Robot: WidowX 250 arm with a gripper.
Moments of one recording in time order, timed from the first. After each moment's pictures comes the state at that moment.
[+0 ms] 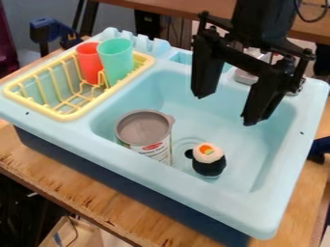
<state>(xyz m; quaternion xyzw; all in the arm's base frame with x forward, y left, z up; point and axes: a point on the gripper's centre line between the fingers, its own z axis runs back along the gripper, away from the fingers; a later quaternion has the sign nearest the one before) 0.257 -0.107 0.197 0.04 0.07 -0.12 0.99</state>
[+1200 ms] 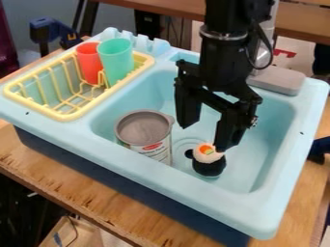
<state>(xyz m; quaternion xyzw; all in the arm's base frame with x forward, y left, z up) 0.277 -0.081 0.142 0.00 0.01 -0.15 0.99</state>
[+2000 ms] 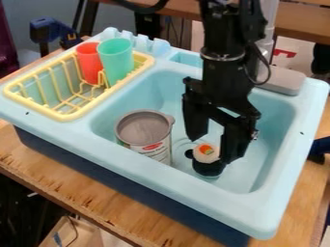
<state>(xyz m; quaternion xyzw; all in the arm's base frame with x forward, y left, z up) 0.288 -0.083 0.120 -0.03 0.00 -0.18 0.98</state>
